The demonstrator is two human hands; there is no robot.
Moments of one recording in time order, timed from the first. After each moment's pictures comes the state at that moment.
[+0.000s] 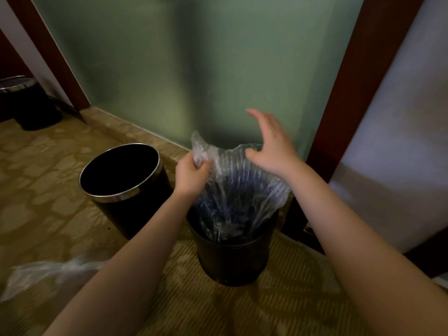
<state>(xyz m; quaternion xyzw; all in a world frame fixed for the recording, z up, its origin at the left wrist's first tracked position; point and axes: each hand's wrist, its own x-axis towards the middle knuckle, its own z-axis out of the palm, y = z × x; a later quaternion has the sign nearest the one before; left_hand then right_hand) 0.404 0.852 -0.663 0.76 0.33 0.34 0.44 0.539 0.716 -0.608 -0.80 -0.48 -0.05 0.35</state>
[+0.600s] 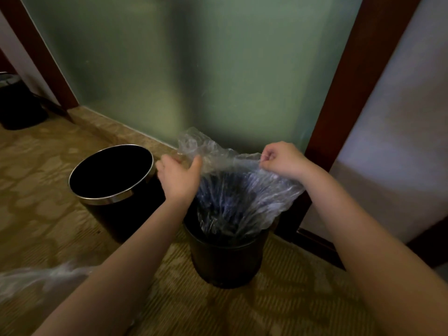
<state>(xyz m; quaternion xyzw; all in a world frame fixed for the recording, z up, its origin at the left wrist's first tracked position) 0.397 0.850 -0.653 0.72 0.48 0.32 0.39 0.565 0.699 -0.620 -0.88 -0.39 0.10 0.24</state>
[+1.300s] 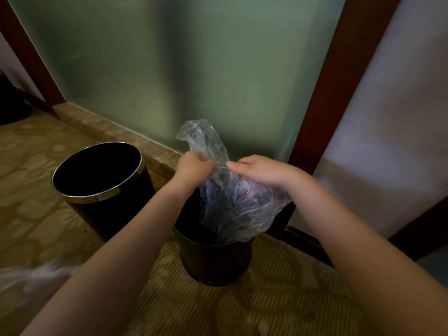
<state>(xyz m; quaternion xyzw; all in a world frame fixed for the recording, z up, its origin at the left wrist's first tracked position) 0.431 0.837 -0.644 0.79 0.36 0.18 0.45 0.516 0.691 -0.594 -0.84 -0.43 0.27 0.21</state>
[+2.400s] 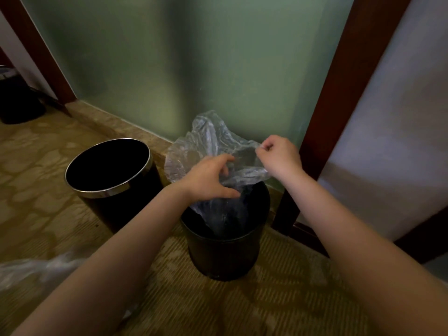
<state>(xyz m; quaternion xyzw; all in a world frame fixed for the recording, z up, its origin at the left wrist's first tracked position) 0.407 0.832 -0.642 0.96 0.12 0.03 0.24 0.543 0.701 -0.632 -0.90 -0.24 0.03 0.36</state>
